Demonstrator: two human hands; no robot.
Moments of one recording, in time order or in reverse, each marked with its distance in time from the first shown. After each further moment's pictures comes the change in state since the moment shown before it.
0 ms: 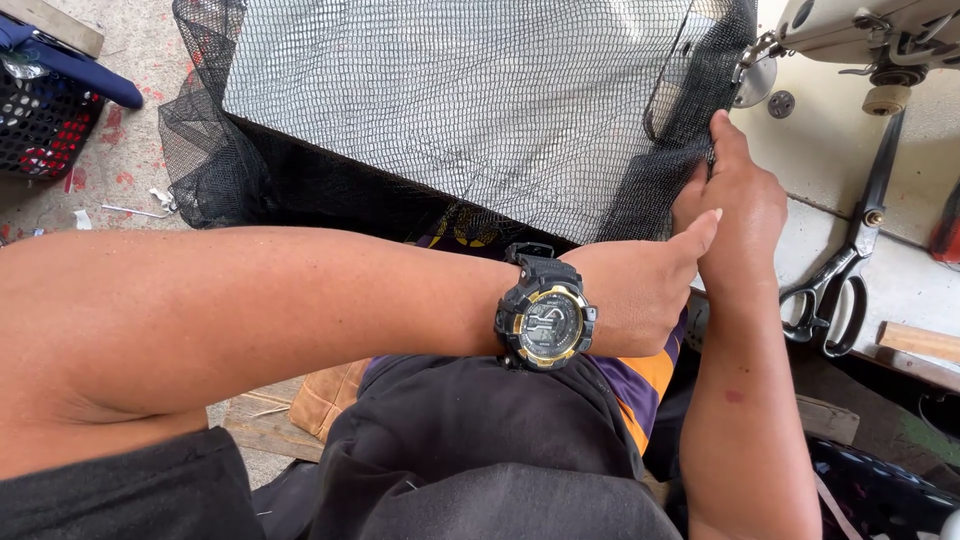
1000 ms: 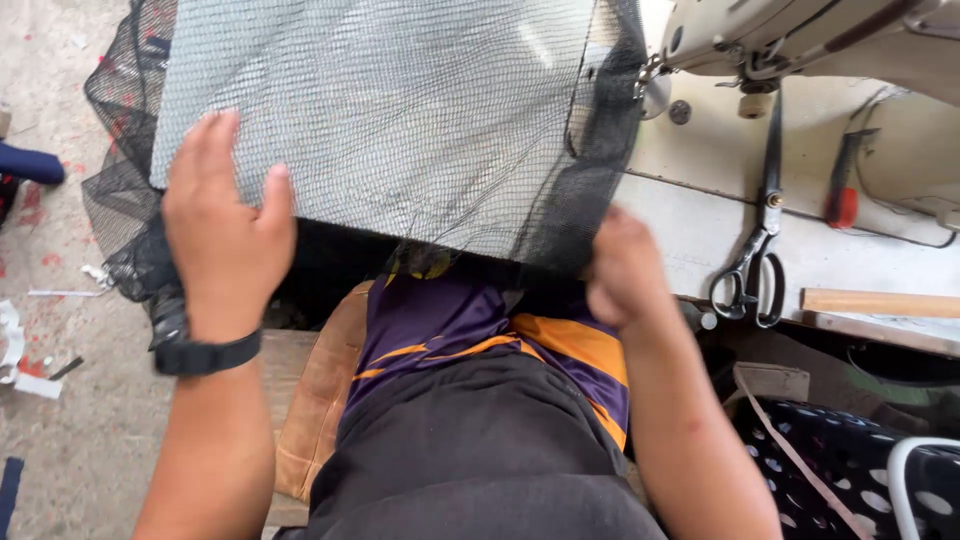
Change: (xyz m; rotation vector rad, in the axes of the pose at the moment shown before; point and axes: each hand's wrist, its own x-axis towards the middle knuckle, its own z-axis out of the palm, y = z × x) left_hand -0.224 0.000 0.048 -0.221 0.493 -1.393; right_hand -0.040 -0.058 -0.058 0.771 -0.332 0.510
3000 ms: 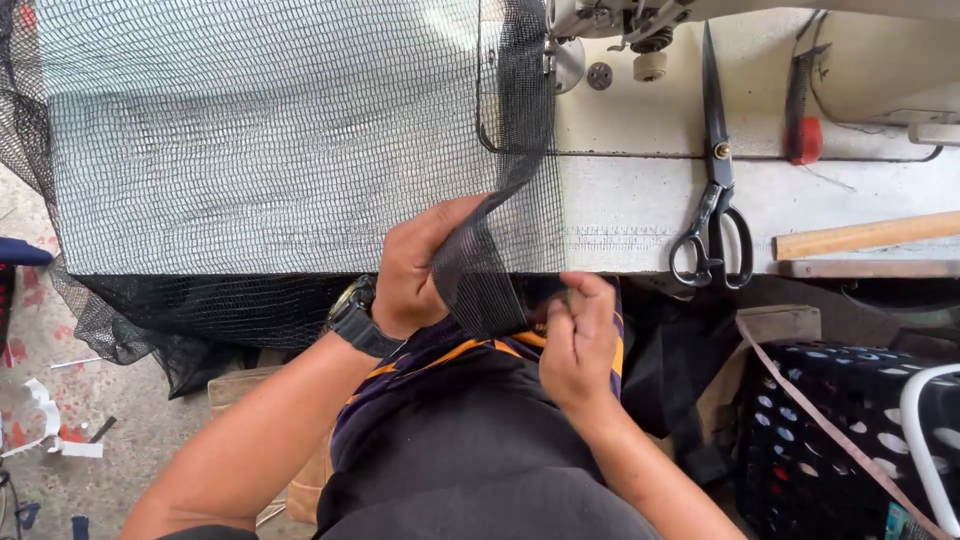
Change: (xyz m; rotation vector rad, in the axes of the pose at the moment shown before) left_hand 0.013 0.156 0.121 -1.145 -0.212 0.082; right_hand -0.088 0.067 0.028 0.372 0.401 -0.320
